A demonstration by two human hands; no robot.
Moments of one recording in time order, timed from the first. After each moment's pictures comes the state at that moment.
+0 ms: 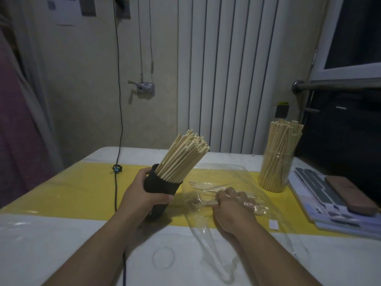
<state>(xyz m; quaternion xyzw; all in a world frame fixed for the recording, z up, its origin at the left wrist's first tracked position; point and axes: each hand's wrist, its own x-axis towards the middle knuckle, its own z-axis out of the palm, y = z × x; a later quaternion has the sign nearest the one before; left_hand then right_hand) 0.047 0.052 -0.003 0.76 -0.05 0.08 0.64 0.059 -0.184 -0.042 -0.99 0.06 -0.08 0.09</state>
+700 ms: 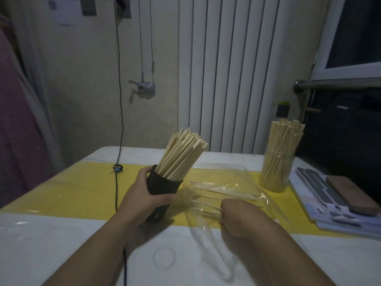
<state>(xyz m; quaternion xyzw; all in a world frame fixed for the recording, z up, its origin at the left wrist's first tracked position) 0.044 0.053 -0.004 0.81 -0.07 0.10 0.58 0.034 -0.188 -0.010 -1.00 0.00 0.05 0.02</state>
